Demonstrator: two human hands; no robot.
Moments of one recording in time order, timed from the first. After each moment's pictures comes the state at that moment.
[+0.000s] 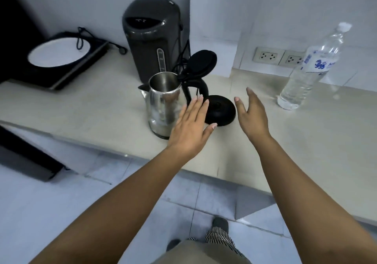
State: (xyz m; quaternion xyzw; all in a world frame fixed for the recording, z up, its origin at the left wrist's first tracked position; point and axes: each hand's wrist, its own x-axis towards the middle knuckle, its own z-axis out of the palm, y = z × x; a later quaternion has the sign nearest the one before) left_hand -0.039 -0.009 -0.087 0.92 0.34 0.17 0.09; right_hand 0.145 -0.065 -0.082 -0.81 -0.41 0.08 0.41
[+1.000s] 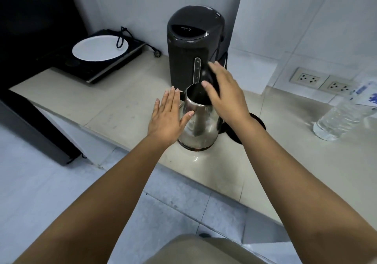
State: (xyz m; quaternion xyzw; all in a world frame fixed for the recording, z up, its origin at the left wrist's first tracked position) left_hand -0.129 0.097 -0.085 0.84 0.53 0.12 0.08; right_hand 0.048 0.063 -0.025 -0.67 -0.65 0.02 0.37
